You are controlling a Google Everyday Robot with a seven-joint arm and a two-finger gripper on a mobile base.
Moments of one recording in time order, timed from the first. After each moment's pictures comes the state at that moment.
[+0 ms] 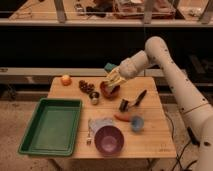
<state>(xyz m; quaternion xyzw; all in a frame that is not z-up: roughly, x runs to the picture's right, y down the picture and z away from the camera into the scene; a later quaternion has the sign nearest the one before) 0.027 -0.036 0.699 -0.26 -0.49 -0.06 0.83</state>
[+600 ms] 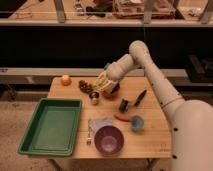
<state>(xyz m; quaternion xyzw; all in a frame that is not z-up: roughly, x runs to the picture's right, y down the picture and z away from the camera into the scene) -0.040 -0.008 0.724 -0.34 -0.56 -0.07 0.75</state>
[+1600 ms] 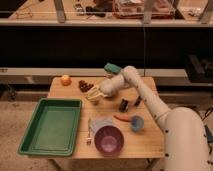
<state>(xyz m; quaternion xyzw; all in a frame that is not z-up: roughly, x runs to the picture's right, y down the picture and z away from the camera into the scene) -0.087 0.033 0.794 -0.34 -0.60 0.10 0.71</state>
